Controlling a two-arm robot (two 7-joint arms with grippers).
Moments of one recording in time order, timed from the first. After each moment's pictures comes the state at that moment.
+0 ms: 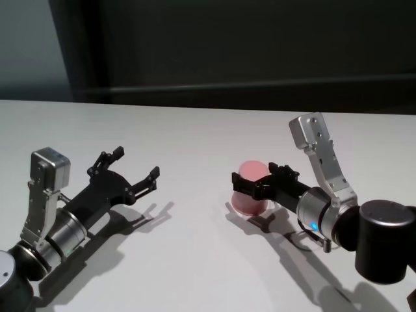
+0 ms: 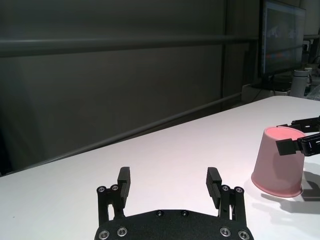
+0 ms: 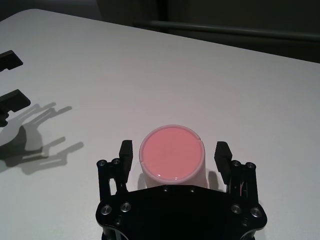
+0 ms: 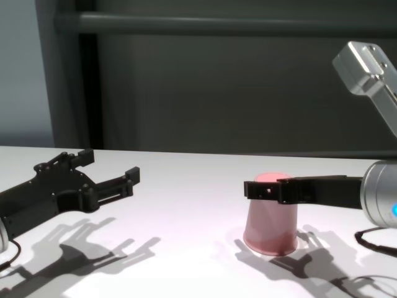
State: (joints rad) left arm -0.14 0.48 0.39 -1.37 -0.42 -0.22 -0.35; right arm 0.26 0.38 -0.55 -1.63 0.62 0.46 -0.07
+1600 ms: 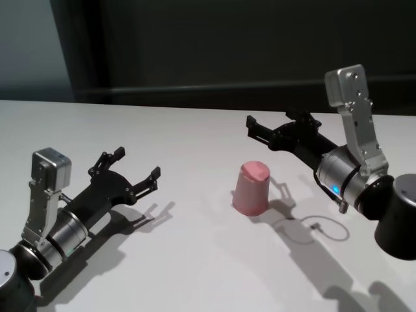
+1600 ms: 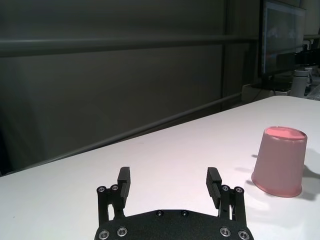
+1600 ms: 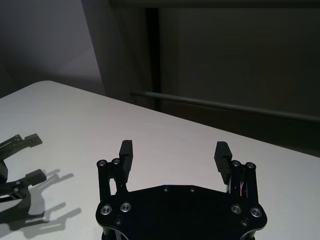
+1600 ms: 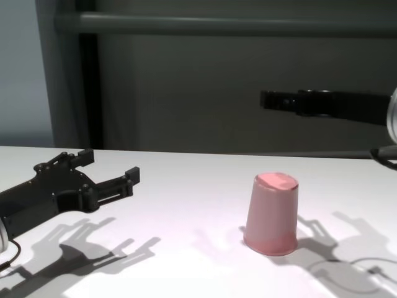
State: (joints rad) left arm -0.14 0.48 0.39 -1.37 -0.42 -0.22 -0.35; right arm 0.26 0.38 -0.46 -1.72 0.55 0.34 -0.02
